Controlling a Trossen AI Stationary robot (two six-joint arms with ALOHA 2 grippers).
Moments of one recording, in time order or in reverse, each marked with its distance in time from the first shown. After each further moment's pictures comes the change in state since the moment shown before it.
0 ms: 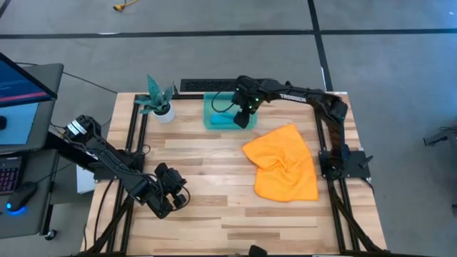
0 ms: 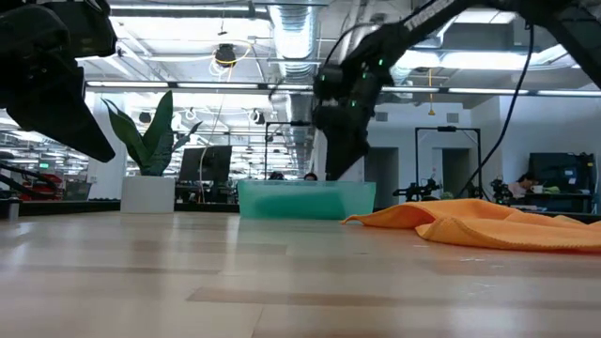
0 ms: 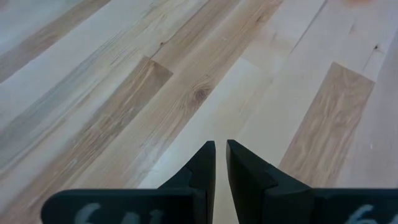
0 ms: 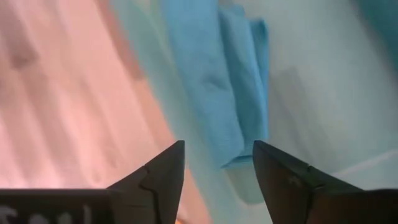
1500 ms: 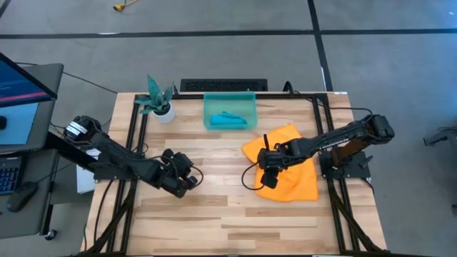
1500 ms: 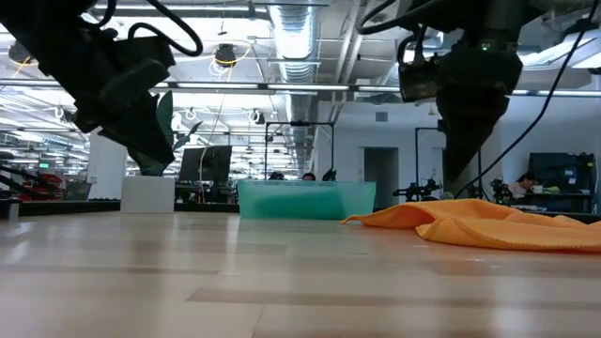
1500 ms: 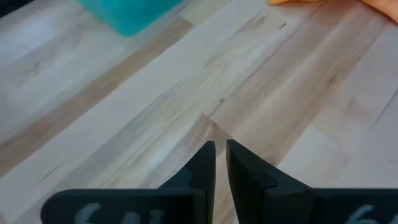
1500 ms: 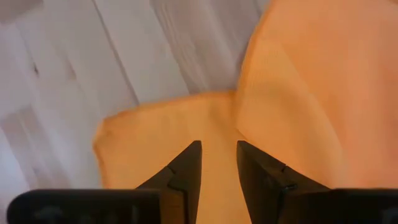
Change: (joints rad) left arm 0.274 0.000 0.000 0.063 -0.032 0.181; right arm 0.677 -0.504 -0.696 0.139 0.278 0.591
